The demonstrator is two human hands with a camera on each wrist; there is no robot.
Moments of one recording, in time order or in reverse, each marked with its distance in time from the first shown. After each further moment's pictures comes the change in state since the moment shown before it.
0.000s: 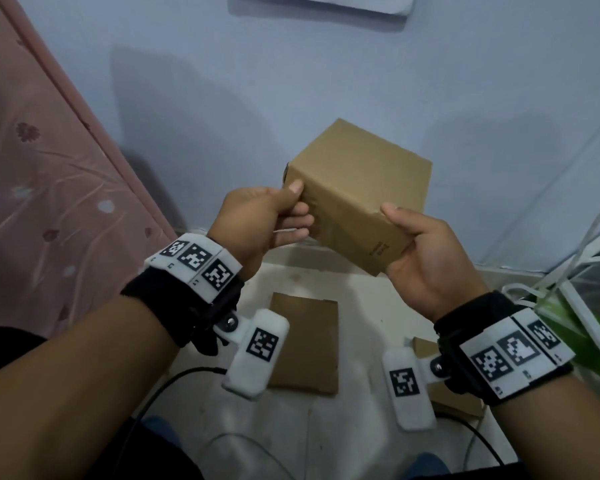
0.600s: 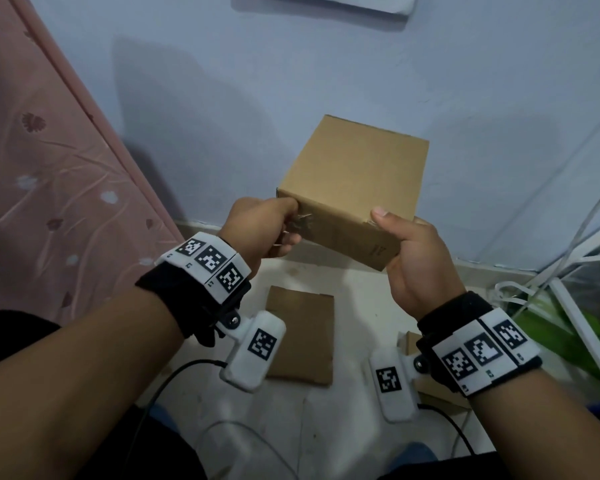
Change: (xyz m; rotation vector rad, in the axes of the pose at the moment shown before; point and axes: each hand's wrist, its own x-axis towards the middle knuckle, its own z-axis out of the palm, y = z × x) left_hand -0.007 -0.005 0.004 0.201 0.122 -0.096; right_hand 0.002 0.012 -0.002 -0.138 0.167 -0.154
